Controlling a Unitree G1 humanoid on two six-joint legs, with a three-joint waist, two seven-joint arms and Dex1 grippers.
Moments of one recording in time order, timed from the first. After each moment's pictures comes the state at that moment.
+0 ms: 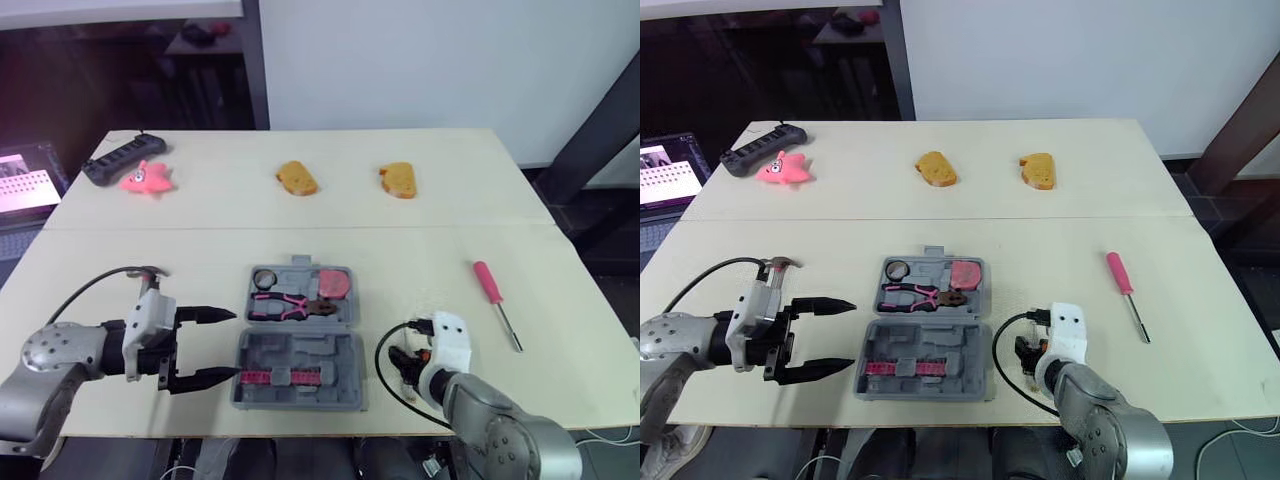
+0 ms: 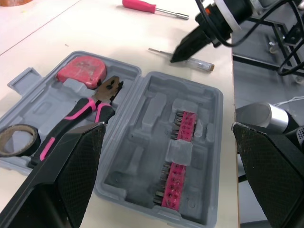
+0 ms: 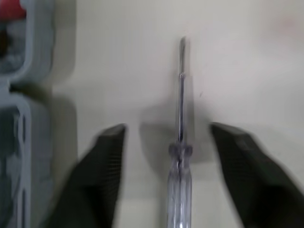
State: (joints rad) left arm 0.09 0.84 0.19 -0.27 -0.57 0.21 -1.30; right arm 0.05 0.06 -0.25 -0.81 0.30 1.47 -0.01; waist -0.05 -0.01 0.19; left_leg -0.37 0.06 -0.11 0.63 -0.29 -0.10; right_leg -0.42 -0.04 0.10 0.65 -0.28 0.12
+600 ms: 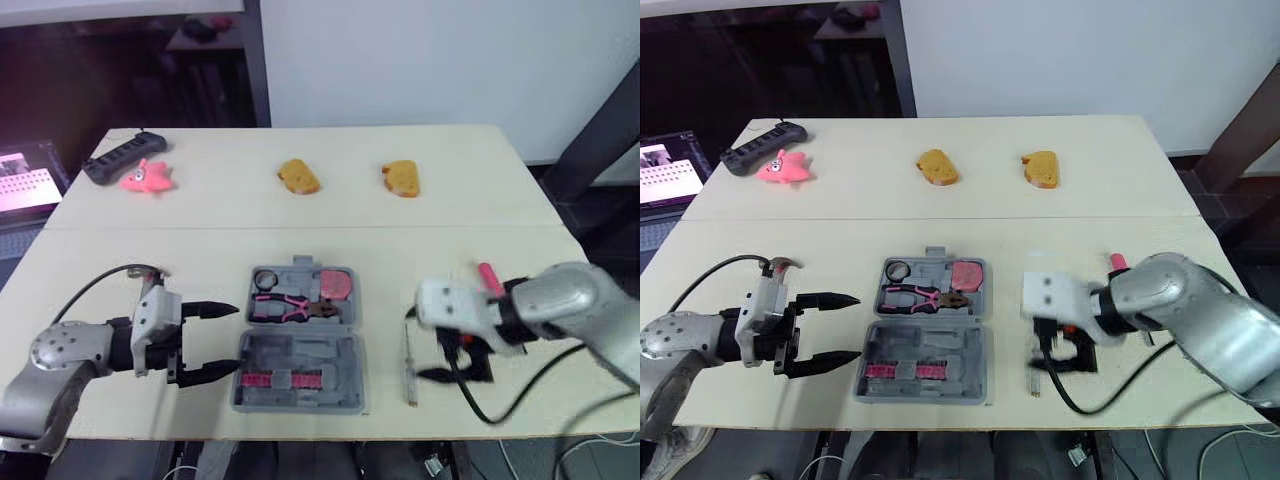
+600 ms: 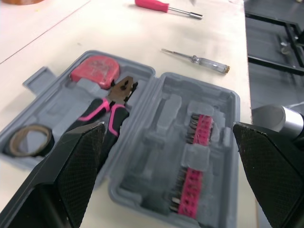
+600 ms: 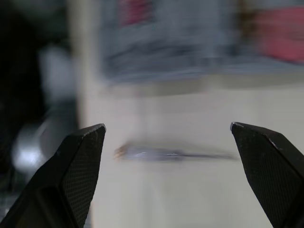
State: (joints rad) left arm 0.06 0.82 0.17 -0.27 -0.54 0.21 -1.25; right arm -0.49 -1.24 0.42 -0.64 0.30 0.69 1.24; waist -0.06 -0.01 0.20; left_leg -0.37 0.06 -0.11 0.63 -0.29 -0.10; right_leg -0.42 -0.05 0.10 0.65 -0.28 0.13
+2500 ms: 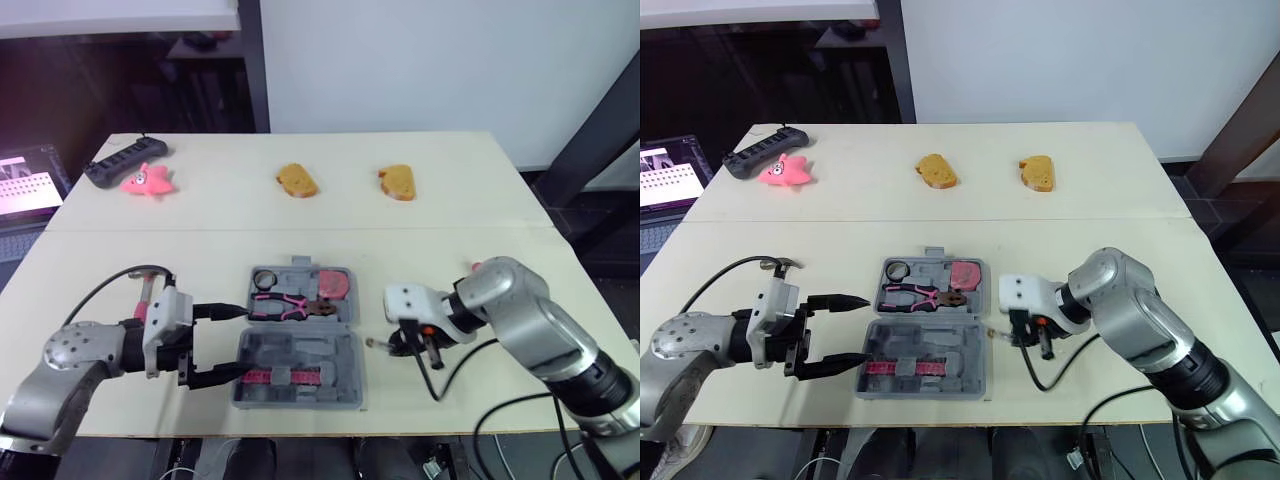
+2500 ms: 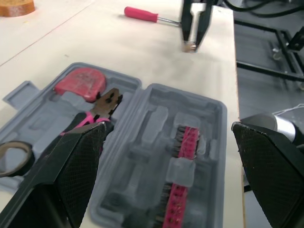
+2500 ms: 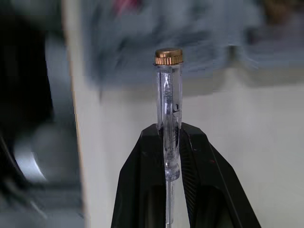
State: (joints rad) left arm 0.06 0.80 0.13 -0.31 -0.55 0.25 -1.23; right arm -0.56 -0.72 0.36 -0.47 -0.12 1.35 1.39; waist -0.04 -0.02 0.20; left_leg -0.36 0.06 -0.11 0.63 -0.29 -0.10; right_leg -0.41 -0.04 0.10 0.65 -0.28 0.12
